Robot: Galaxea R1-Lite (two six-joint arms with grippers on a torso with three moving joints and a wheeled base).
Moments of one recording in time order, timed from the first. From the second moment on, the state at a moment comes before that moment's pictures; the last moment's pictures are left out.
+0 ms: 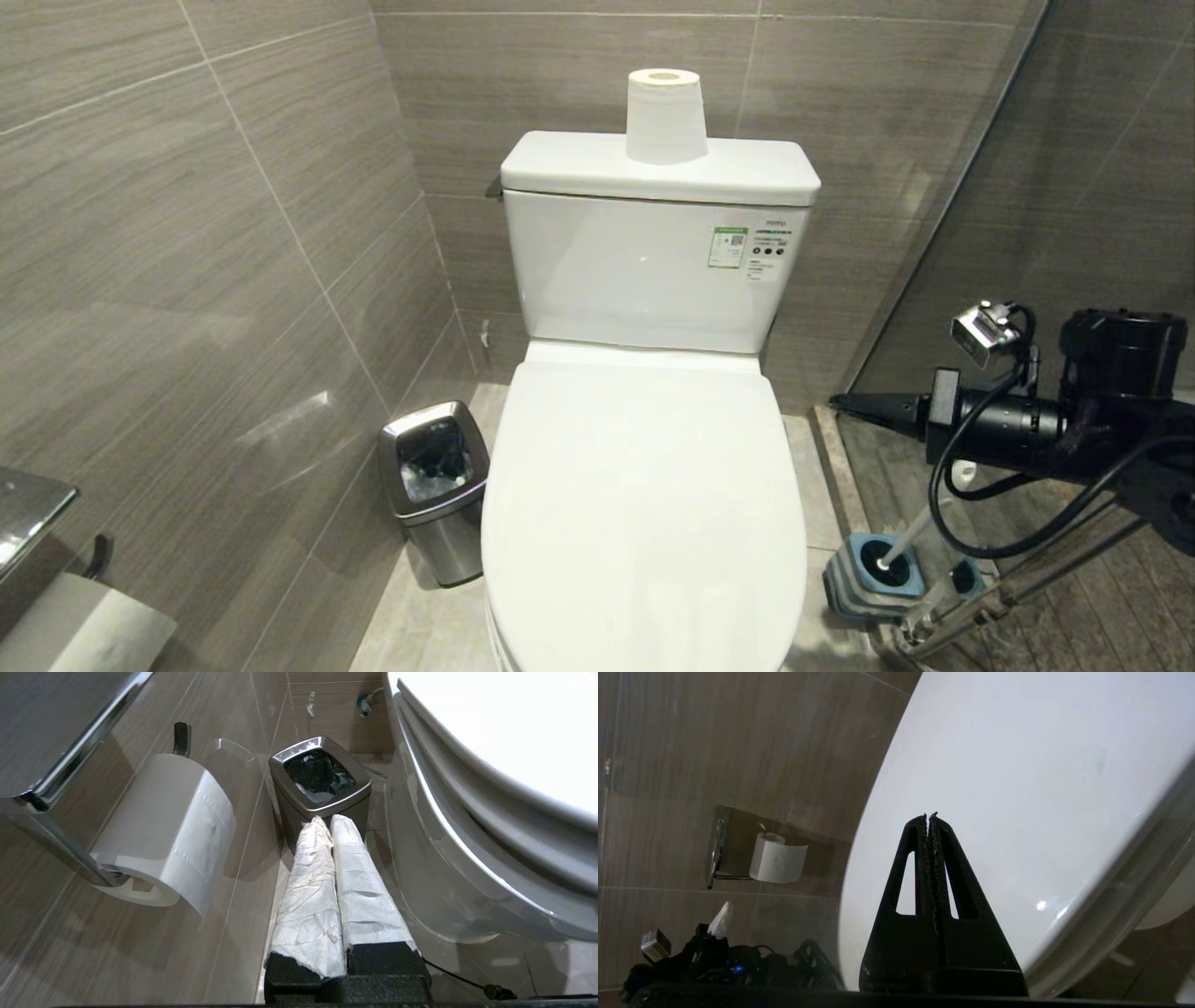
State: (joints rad) left arm 0.00 0.00 0.00 0.01 0.00 0.08; right arm 0.02 1.77 -0.71 -0.76 0.85 0.66
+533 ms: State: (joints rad) left arm 0.00 0.00 0.00 0.01 -0.01 0.08; right arm 0.03 1.79 -0.69 -0.32 0.60 0.50
